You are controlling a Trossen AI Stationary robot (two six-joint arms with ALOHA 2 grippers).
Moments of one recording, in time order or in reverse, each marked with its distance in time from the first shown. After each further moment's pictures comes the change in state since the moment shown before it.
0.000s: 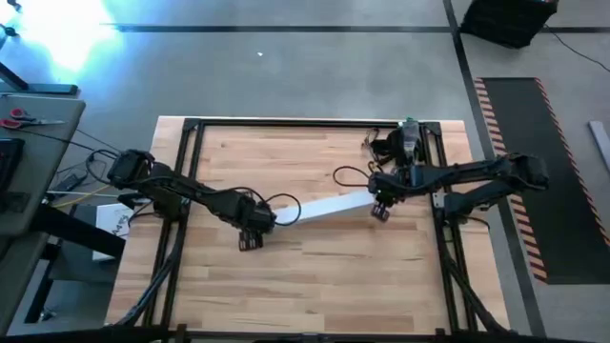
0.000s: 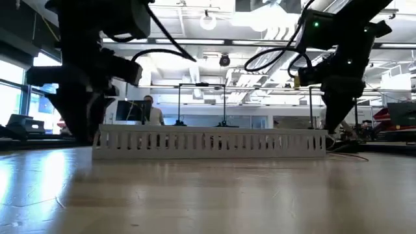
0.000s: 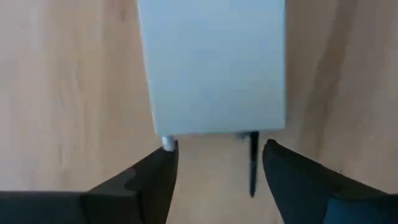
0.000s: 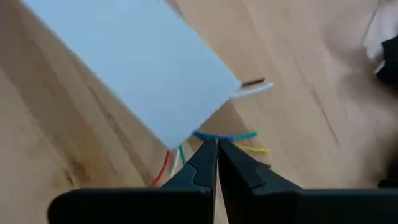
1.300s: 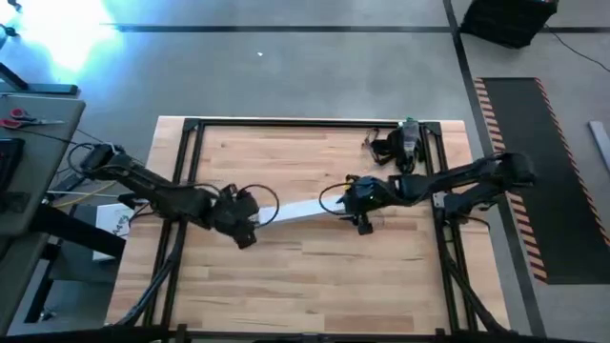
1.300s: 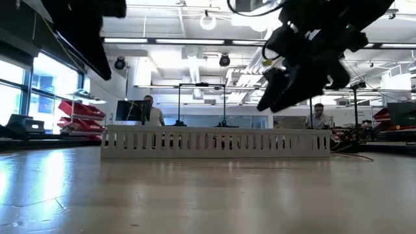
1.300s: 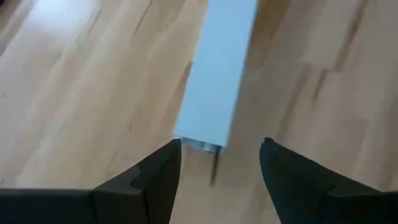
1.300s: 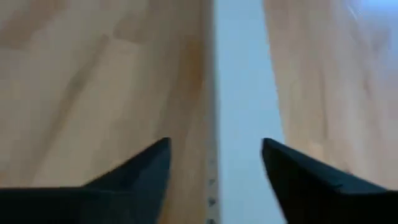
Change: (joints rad) left arm -0.216 -0.299 0.035 -0.044 -0.381 -0.387; right arm 0.109 0.181 -0.001 0.697 -0.158 -0.646
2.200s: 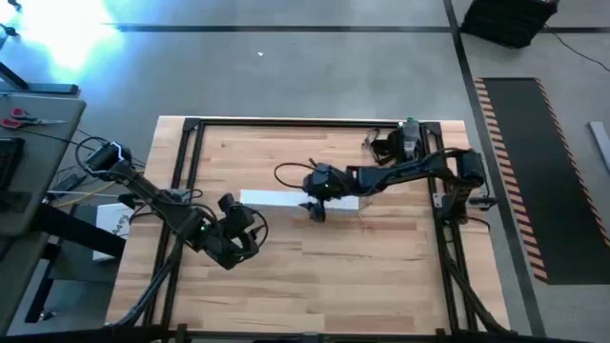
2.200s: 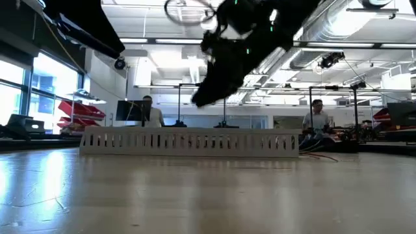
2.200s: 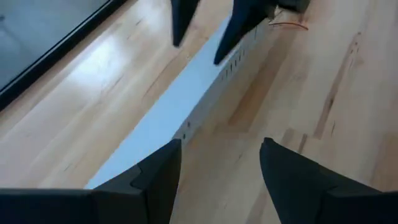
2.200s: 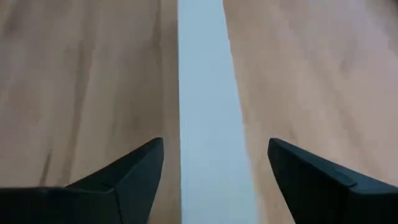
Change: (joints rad) left arm -0.157 0.049 -0.001 0.113 -0.333 -0.138; right arm -0.054 0.330 0.484 -0.077 -0.004 0.257
